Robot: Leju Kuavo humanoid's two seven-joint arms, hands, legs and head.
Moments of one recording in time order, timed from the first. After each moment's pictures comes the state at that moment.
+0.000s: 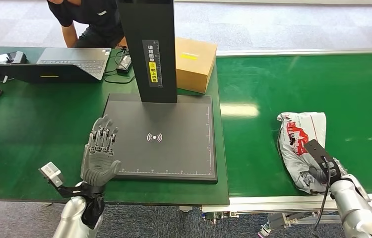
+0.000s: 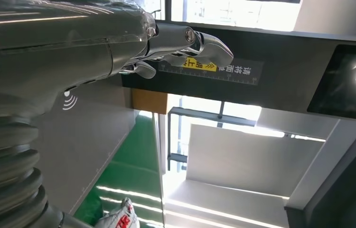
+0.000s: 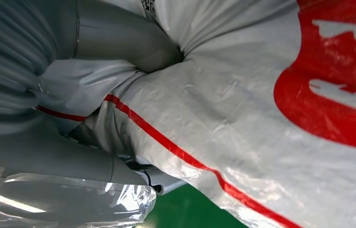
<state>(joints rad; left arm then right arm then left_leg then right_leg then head) -0.13 -0.14 -0.03 -1.09 0.00 -0.34 -0.70 -0.59 -0.38 -0.28 -0.40 0.80 0.05 -0.07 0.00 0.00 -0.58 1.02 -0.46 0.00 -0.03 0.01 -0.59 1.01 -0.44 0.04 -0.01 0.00</state>
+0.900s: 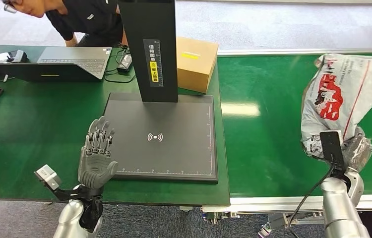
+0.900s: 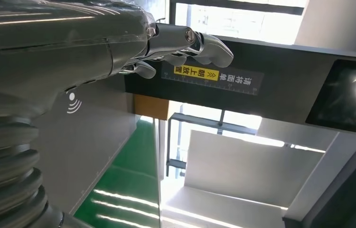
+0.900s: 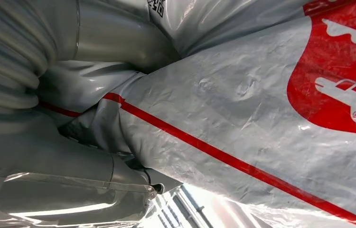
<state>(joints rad) -0.10 -0.16 -0.01 -1.14 0.02 -0.32 -0.67 -0.41 -0.24 -0.33 -0.88 0.51 -0.59 -0.52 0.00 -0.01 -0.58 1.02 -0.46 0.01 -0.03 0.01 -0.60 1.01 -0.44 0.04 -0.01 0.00</state>
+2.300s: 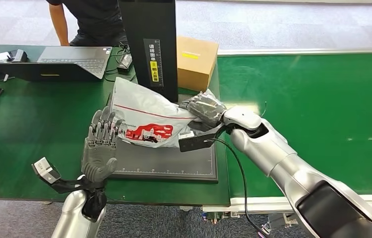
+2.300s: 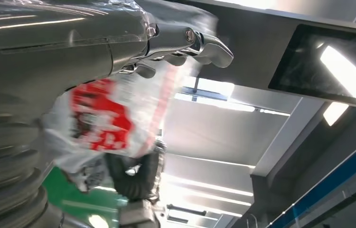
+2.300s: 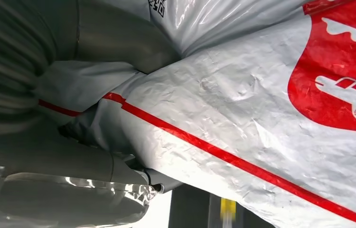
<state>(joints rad) -0.17 -0.15 -0.06 -1.12 0.09 -0.44 -0.70 -0.95 -0.09 0.85 -0.83 0.79 0.02 -0.45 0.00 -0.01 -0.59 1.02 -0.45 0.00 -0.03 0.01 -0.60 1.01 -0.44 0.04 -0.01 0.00</state>
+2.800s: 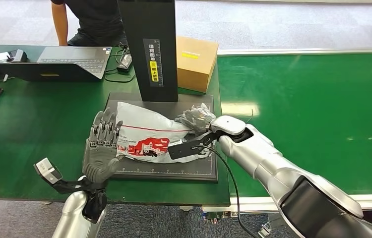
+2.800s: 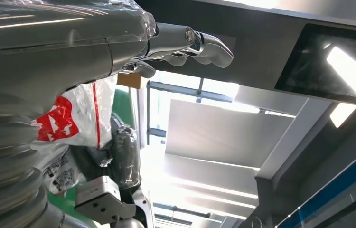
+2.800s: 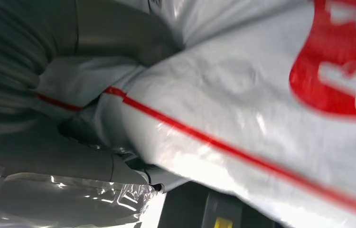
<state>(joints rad) -0.16 -0.15 -0.06 -1.12 0.08 -0.43 -0.69 -0.99 0.02 0.97 -0.60 0.78 -0.01 -0.39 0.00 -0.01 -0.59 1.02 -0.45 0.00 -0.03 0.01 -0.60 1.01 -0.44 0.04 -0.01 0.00</state>
